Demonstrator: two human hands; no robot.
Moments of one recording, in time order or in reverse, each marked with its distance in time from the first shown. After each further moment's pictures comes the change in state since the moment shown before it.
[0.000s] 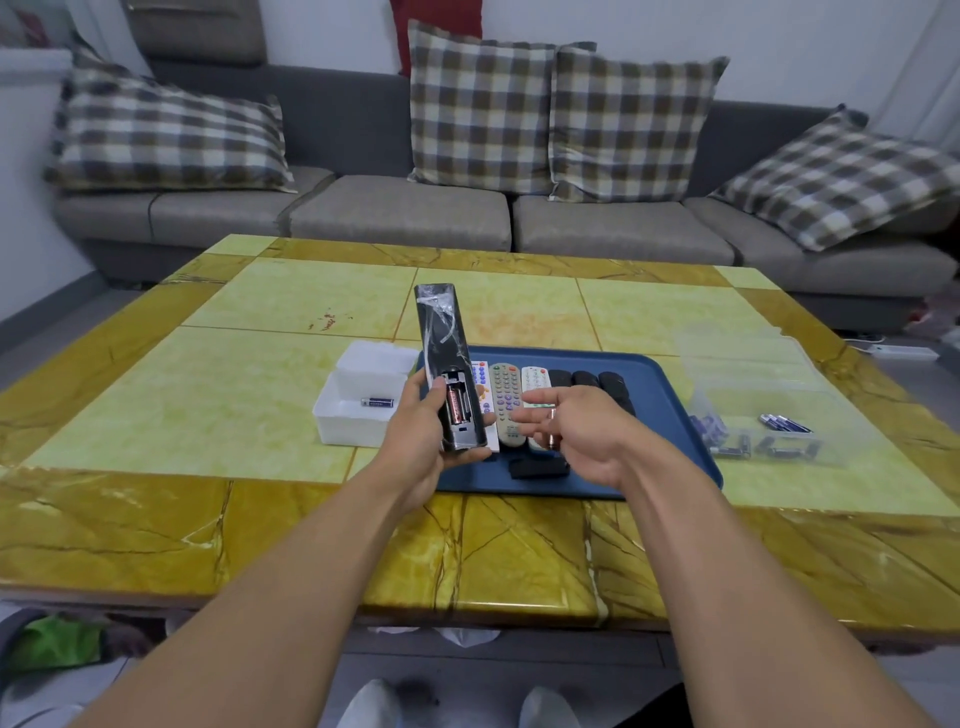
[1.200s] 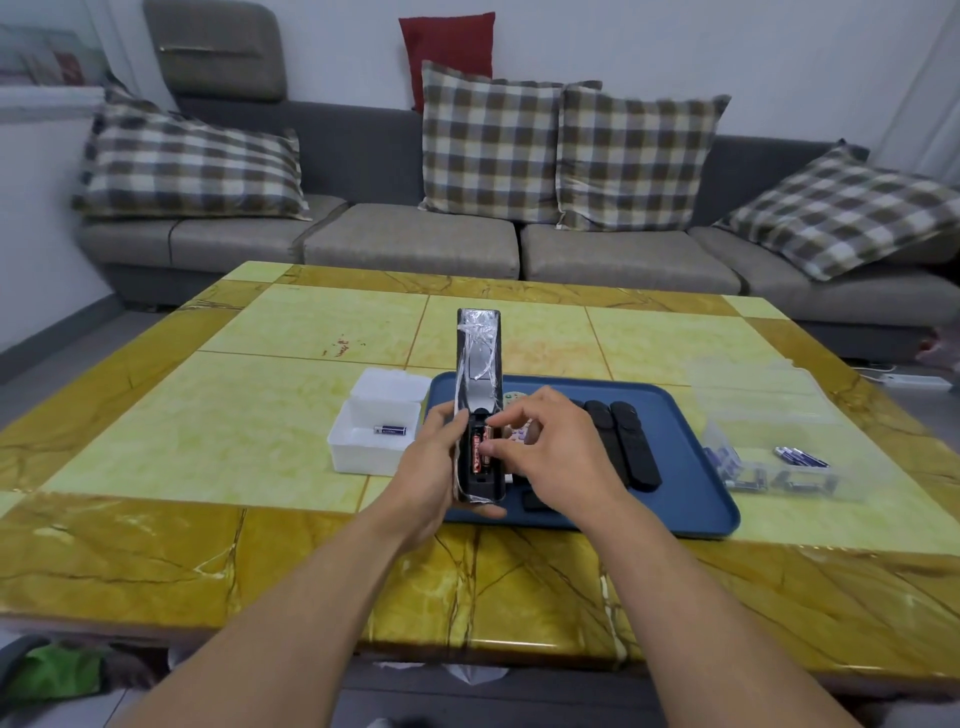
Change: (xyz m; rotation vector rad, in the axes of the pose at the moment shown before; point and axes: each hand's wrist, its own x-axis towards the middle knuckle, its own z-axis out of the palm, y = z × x) left_hand -0.008 0.004 -0.011 0.085 -0.208 0.010; right_hand 0.004 0.009 0.031 -0.524 0.174 -0.612
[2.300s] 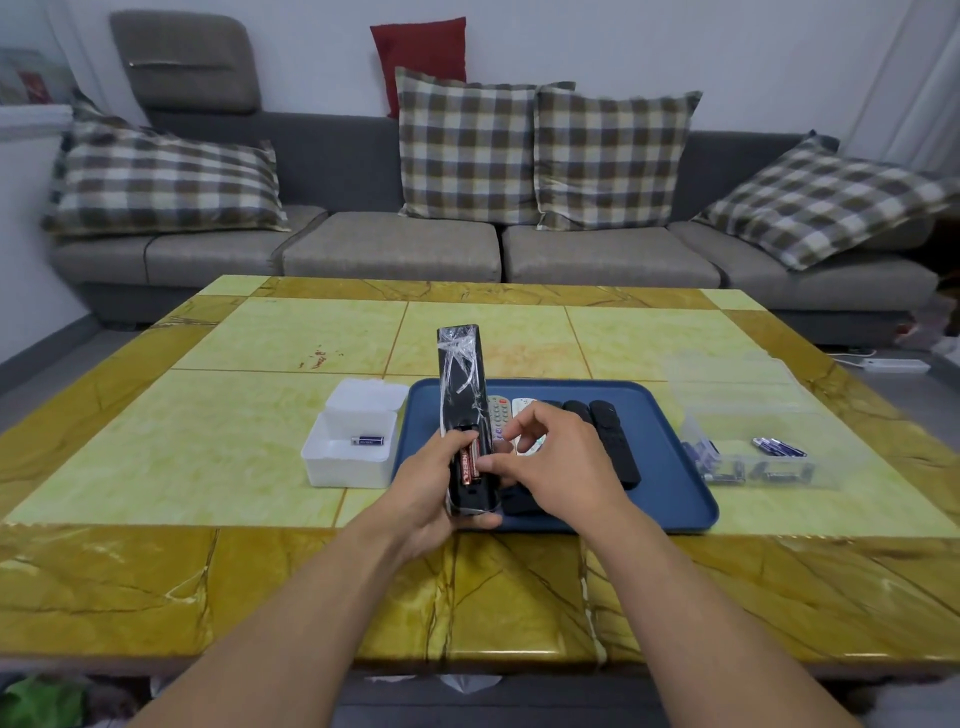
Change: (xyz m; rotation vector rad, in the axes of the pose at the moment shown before) left_hand 0.002 -0.002 0.025 -0.071 0.015 -0.215; right_hand -0.011 0.008 -0.022 -0.120 0.033 0.191
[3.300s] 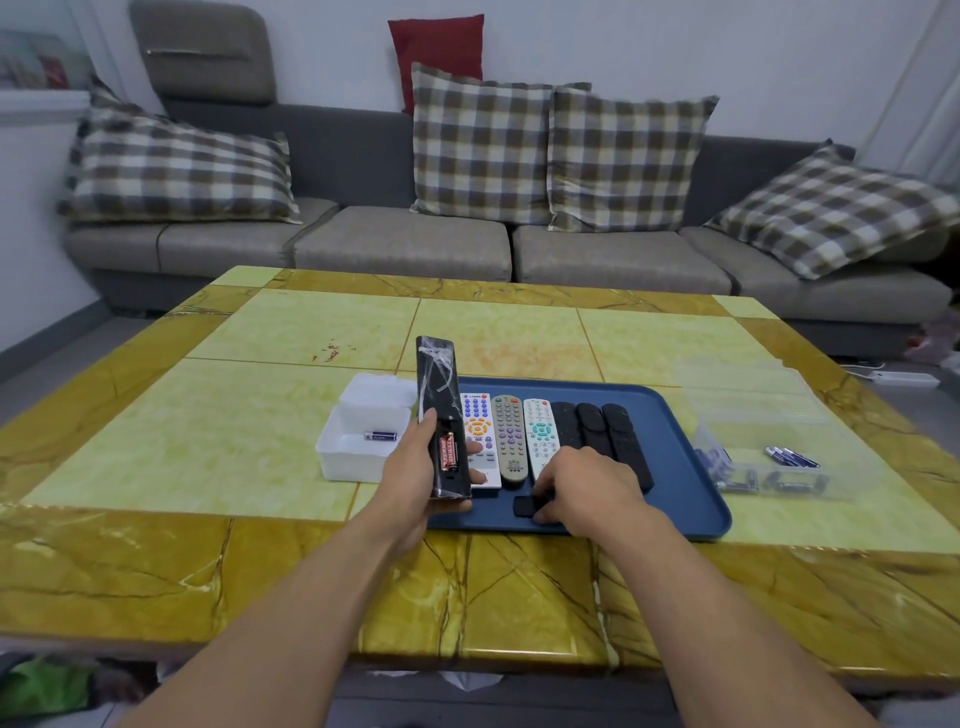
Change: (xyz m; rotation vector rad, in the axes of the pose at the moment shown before) left_hand -0.001 0.004 -0.024 0.012 0.204 0.165; right_hand 0.015 0.023 0.005 -0.731 -0.330 0.057
